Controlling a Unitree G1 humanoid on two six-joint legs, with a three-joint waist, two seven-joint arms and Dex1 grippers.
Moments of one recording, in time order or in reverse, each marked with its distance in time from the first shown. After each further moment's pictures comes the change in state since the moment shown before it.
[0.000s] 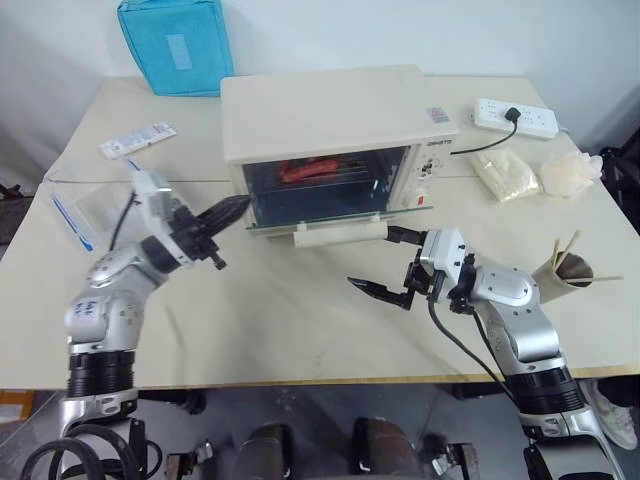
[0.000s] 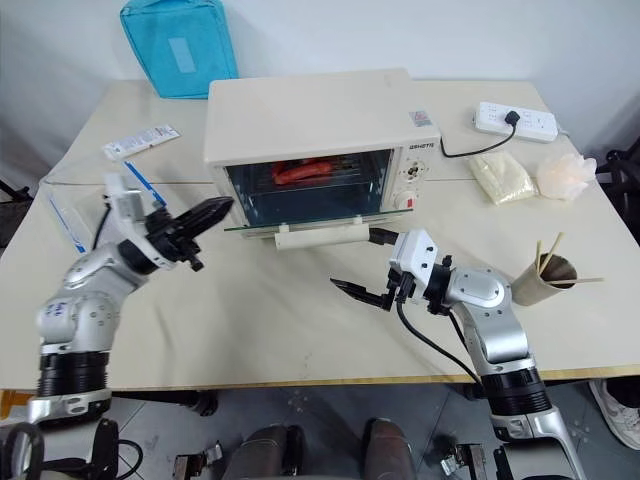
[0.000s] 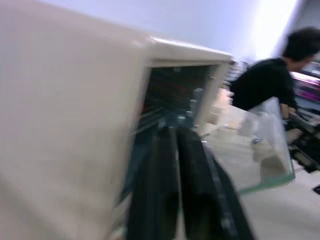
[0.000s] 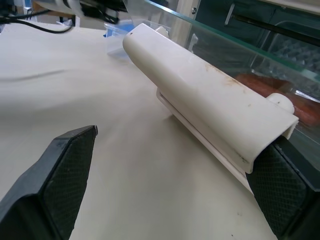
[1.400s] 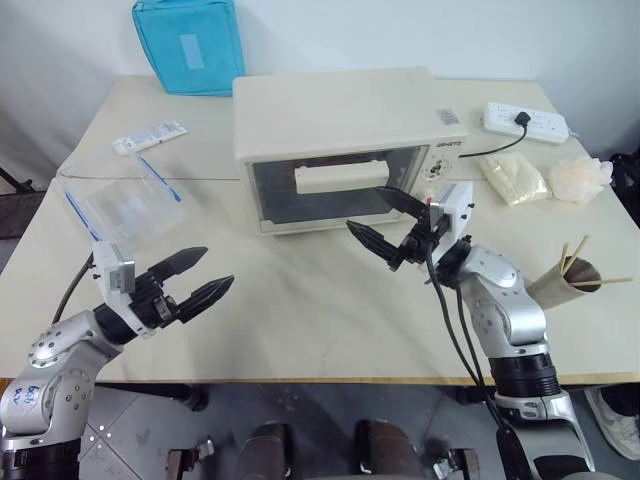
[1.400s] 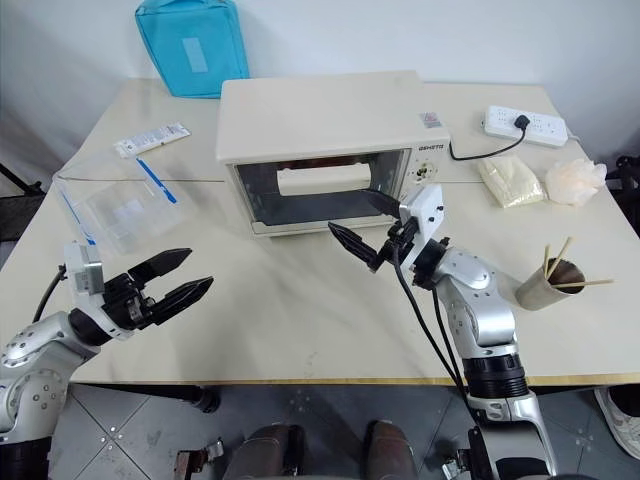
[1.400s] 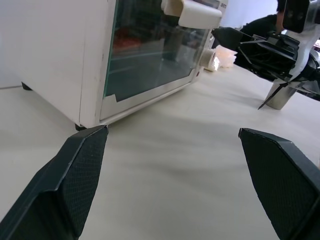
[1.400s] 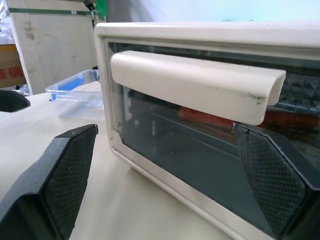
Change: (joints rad) left arm 0.466 0.107 0.177 -0.319 -0.094 0.030 0.013; right arm -0.102 0.123 -0.070 0.023 0.140 0.217 -0.250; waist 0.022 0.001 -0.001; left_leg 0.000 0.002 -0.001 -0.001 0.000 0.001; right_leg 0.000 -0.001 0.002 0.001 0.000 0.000
